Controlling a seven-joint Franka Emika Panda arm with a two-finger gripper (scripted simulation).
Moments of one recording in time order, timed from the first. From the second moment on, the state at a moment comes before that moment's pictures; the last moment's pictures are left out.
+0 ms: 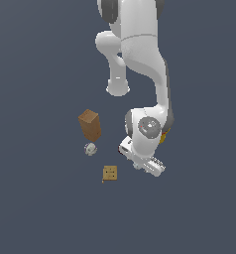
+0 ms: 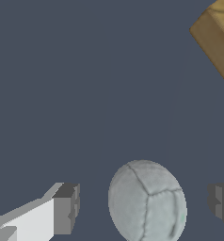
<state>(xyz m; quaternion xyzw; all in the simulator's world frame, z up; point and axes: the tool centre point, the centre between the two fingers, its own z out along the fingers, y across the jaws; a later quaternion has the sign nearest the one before) 0.064 0.093 0.024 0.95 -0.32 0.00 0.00</state>
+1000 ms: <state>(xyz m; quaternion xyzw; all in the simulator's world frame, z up) 0.062 0.094 0.027 0.95 -0.32 0.00 0.00</state>
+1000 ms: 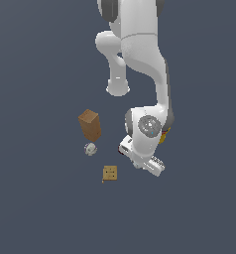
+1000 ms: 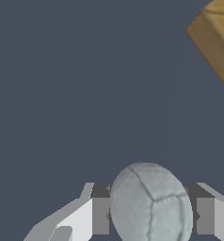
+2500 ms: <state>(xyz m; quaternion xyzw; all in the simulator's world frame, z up) -0.032 0.093 0.234 0.95 -0.32 0.00 0.00</state>
